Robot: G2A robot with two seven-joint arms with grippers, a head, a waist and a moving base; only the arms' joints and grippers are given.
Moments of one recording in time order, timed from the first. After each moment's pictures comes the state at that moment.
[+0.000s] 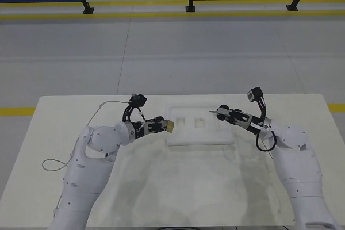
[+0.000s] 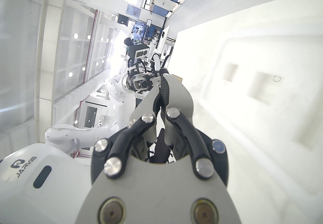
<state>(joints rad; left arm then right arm) 1.28 -1.28 -1.35 -1.72 0.42 0.02 -1.03 -1.20 -1.20 1.48 -1.31 0.24 -0.35 1.11</state>
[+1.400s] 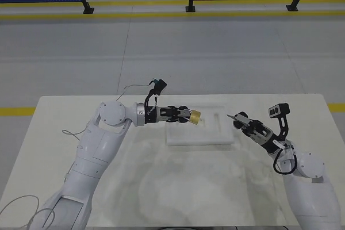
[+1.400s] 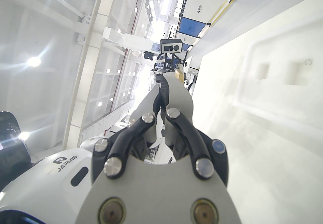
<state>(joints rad) 0.97 -1.31 -1.17 -1.34 -0.11 -0.16 -1.16 -1.55 -1.17 1.63 -1.66 0.45 -0.28 0.95</state>
